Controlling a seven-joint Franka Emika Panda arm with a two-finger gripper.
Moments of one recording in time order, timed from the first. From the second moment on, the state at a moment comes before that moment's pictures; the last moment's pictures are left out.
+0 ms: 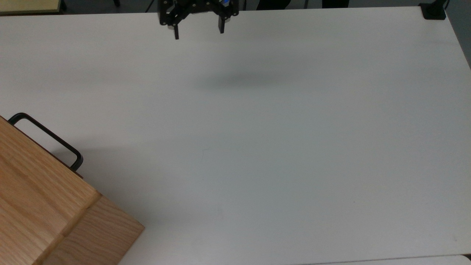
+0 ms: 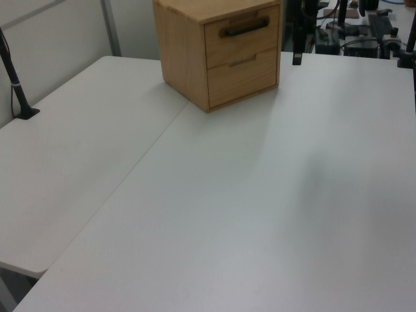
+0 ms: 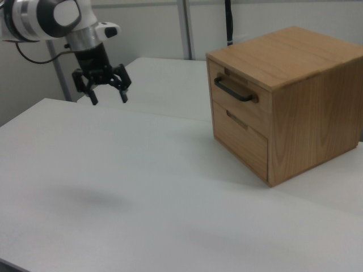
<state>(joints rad) 0.12 0.06 -0.02 -1.58 -0.09 1.70 -0.19</state>
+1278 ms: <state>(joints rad) -0.12 0.27 -0.03 -1.58 -0.53 2.40 -0.64</state>
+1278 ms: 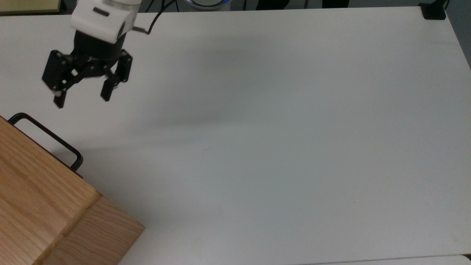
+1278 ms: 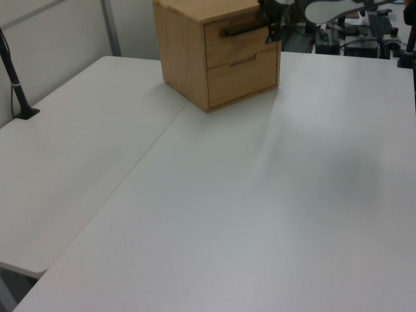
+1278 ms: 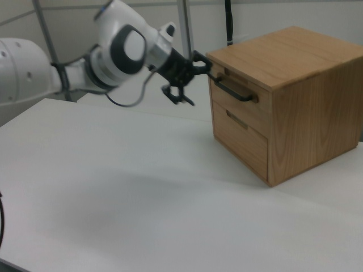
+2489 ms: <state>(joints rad) -0.22 0.37 -0.01 -1.55 -0.78 2.72 -0.67</state>
